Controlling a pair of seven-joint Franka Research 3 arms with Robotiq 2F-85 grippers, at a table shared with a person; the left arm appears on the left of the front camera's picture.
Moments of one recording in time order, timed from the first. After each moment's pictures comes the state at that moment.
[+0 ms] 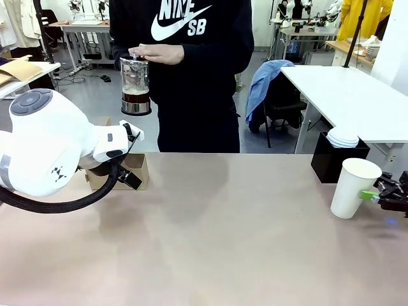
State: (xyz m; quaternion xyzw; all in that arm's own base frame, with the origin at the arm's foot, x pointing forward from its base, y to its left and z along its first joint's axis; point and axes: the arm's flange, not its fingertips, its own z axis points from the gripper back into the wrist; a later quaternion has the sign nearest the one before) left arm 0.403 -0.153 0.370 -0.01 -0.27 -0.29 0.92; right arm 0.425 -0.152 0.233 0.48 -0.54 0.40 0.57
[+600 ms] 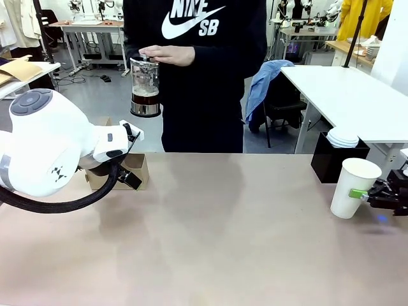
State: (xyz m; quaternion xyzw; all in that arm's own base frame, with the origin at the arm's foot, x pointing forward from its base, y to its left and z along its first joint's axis) left arm 0.403 -0.153 0.370 -0.01 -0.27 -0.29 0.92; right arm 0.438 -0.137 0.226 0.50 -0.53 0.40 0.56
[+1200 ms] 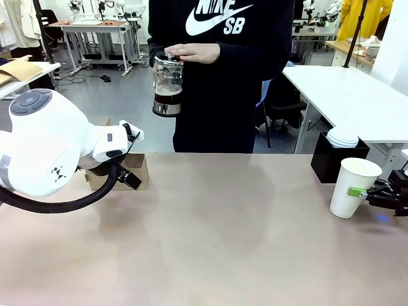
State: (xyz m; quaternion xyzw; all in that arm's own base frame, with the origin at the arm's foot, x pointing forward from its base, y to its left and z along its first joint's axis) left arm 0.403 -0.153 0.370 -0.01 -0.27 -0.29 0.92; right arm 0.438 -0.140 0.225 0.50 -0.52 0.40 0.56
